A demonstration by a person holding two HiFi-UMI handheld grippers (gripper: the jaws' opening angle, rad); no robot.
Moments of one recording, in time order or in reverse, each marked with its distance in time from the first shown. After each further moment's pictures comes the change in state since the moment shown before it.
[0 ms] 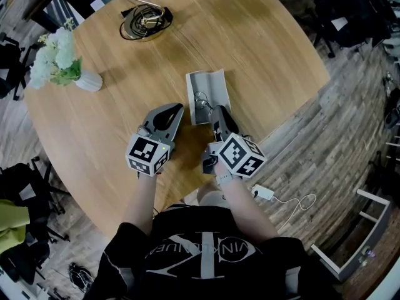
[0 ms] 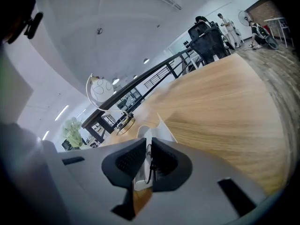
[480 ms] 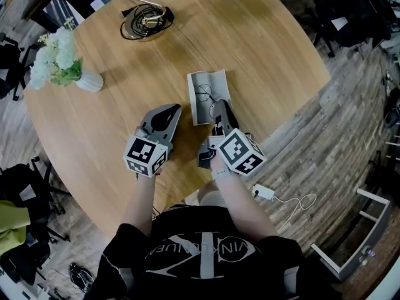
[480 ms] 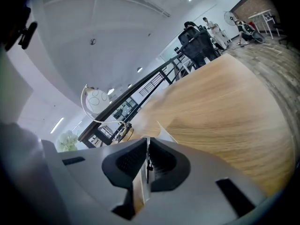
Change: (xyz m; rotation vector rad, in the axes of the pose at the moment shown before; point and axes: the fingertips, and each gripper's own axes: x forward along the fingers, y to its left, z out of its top) left arm -0.008 0.008 -0.001 -0.011 -0.003 0.009; right arm 0.007 0.006 0.016 0.107 -0.105 -0.027
